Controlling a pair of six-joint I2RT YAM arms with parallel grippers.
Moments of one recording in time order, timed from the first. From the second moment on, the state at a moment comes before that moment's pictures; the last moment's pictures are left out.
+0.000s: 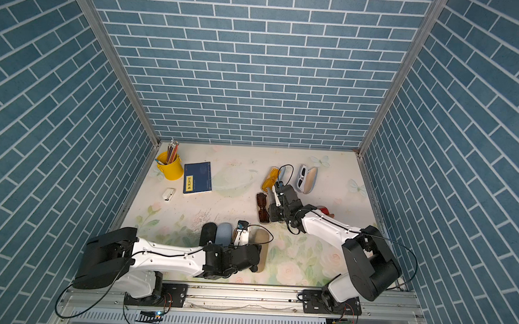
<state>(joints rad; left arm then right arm) -1.36 1.49 0.73 -0.14 -0.52 -1.11 0.67 1.48 0.81 -0.19 -0.04 0.31</state>
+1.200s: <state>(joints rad) -1.35 1.22 0.62 -0.20 -0.57 -1.11 0.75 1.32 0.81 -0.25 0.14 0.32</state>
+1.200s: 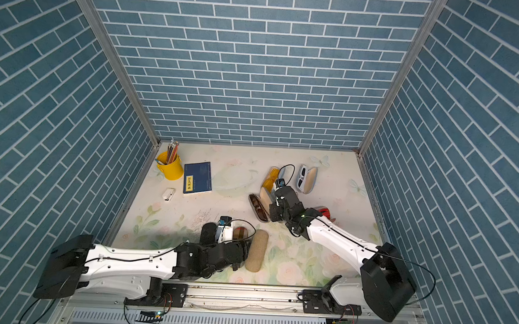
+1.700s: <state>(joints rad) -1.35 1.19 0.59 -0.18 -0.57 -1.11 0.84 1.11 0.81 -0.43 0.35 0.36</state>
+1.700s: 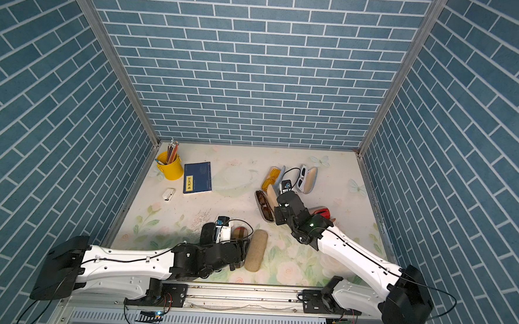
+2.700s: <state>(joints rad) -1.38 1.16 0.57 -0.05 -0.58 -1.05 1.15 0.86 0.71 -0.83 0.68 0.75</state>
